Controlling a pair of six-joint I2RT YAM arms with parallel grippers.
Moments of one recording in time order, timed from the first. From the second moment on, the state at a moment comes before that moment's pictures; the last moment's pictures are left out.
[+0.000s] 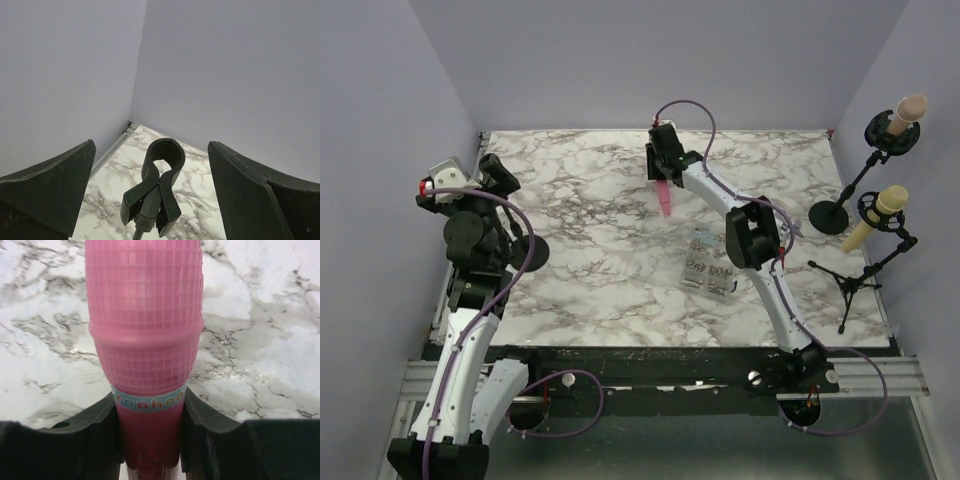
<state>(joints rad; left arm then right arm) -0.11 0.78 0.82 0.21 -0.54 -0.13 0.52 2.57 2.32 -0.45 0.23 0.24</state>
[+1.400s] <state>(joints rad) -0.11 0.73 0.83 0.15 -0.40 -0.10 0.51 1.97 1.84 -0.40 0.00 0.32</state>
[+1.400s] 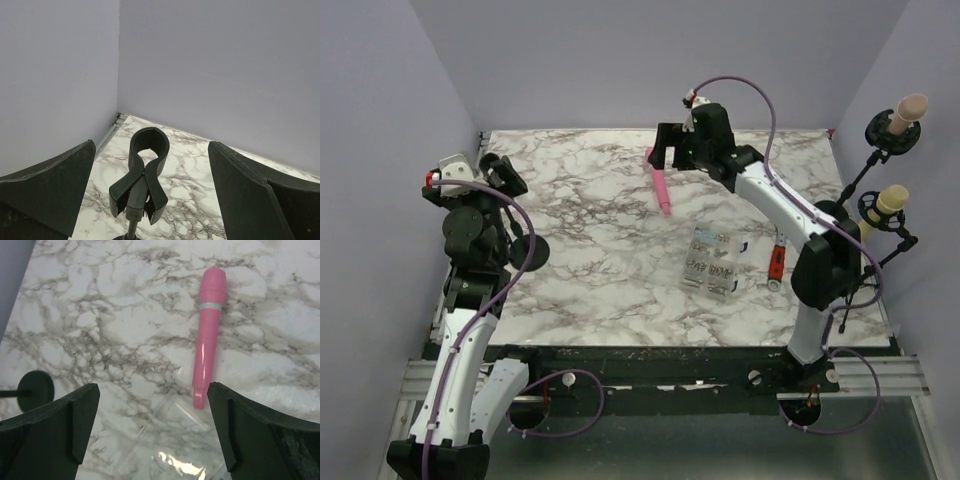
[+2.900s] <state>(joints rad) -0.01 1.18 1.50 -0.73 -0.15 -0.13 0.51 1.41 1.16 -0.11 -0.44 0.48</state>
